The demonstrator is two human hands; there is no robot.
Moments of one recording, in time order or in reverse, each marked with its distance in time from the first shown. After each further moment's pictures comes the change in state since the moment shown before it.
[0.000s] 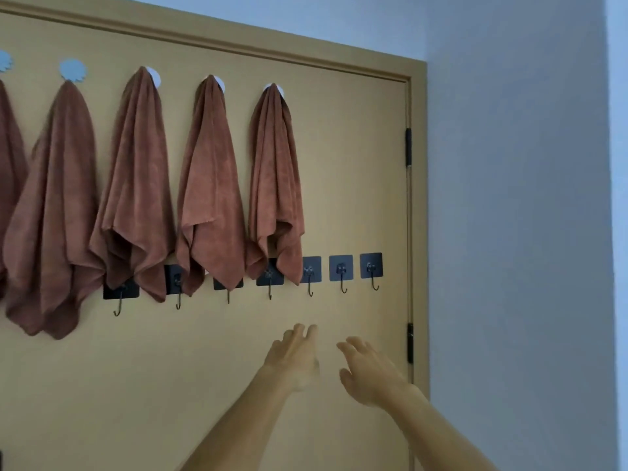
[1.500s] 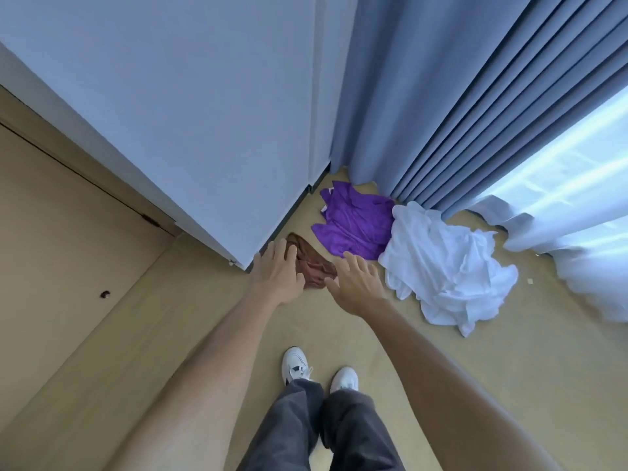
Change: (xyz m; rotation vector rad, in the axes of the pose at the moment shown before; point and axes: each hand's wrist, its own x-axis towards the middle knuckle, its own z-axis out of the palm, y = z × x) left_hand -0.309 0.492 0.550 0.041 -0.919 0.622; right_hand -0.653 0.358 0.341 0.173 -0.623 0.966
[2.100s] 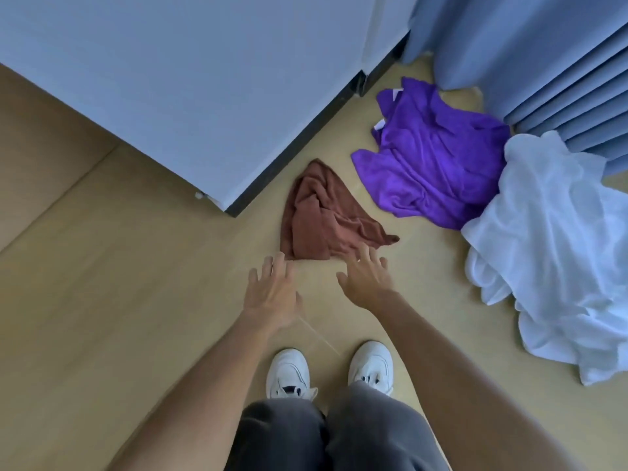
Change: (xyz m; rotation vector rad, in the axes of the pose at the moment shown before) left_hand 0.244 -0.067 0.386 -0.044 -0.160 -0.140; right_hand 0.283 0.084 0.393 -0.095 -0.180 -0.087
